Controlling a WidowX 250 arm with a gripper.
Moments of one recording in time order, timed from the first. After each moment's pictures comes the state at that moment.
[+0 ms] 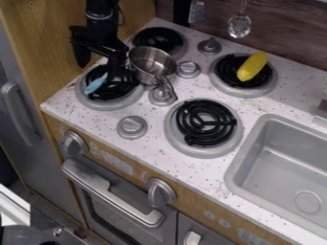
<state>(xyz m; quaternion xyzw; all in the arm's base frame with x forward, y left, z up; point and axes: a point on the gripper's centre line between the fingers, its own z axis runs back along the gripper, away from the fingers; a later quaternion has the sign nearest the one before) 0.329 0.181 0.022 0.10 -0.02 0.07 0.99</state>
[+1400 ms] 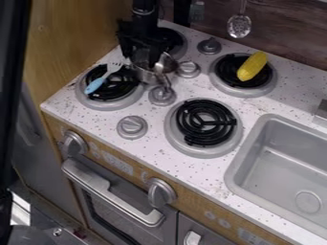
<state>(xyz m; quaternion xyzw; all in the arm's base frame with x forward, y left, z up) 0.429 0.169 -0.015 0.08 -0.03 0.07 0.99</state>
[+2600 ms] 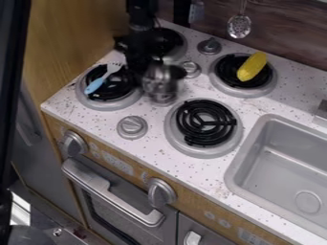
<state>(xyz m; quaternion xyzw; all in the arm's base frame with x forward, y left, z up) 0.407 0.158 -0.038 0.07 -0.01 0.05 1.00</state>
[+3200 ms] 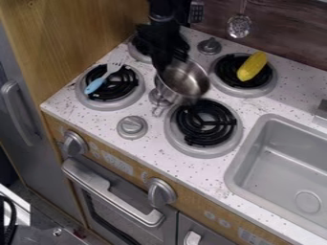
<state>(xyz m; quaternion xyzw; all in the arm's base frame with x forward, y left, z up) 0.397 0.092 0.012 0.05 -0.09 -0.02 0.99</state>
